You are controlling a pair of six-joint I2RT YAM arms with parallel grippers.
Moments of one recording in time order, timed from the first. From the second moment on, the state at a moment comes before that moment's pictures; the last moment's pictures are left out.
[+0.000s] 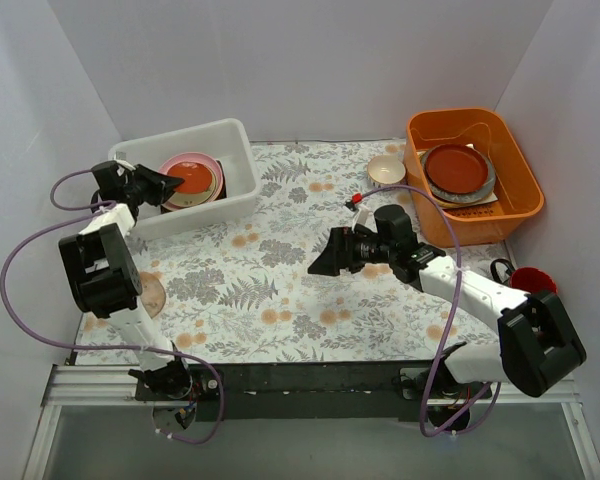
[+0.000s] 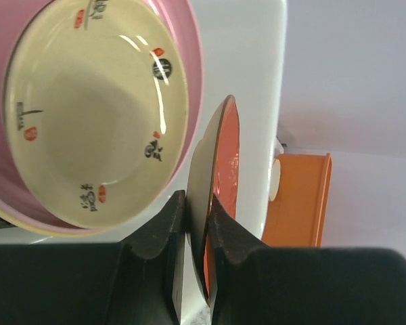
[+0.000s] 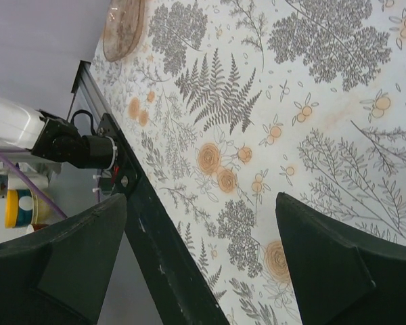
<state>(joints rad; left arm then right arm) 0.34 1.81 1.18 0.14 0.69 -0.90 0.58 1.32 0.73 0.08 -0.66 0.58</state>
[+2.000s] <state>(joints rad) 0.33 1.94 1.70 -0.38 0.34 -0.67 0.58 1.34 0.71 -0.08 -0.74 0.50</state>
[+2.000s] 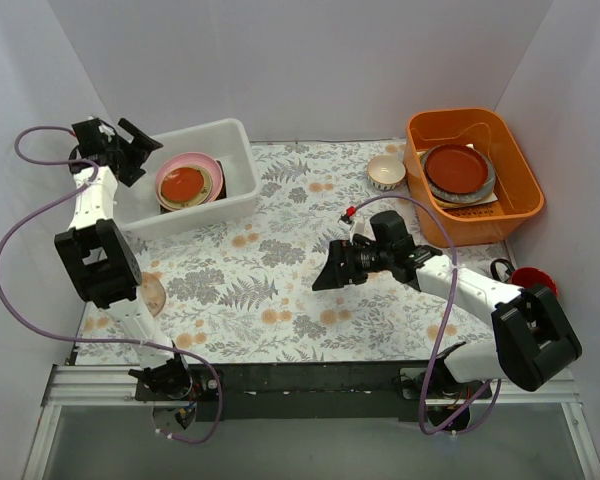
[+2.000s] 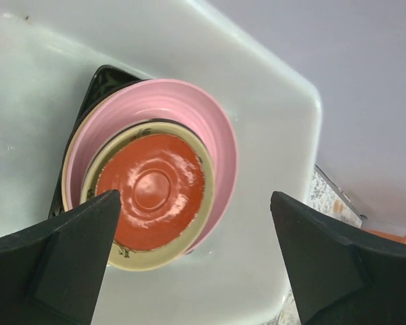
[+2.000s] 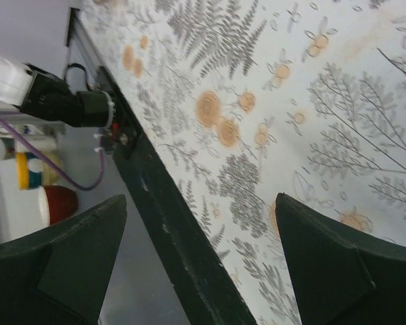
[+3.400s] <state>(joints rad) 0.35 0.95 0.87 -0.29 0.46 -0.81 0.42 1.11 0.73 -0.24 -0.58 0.46</state>
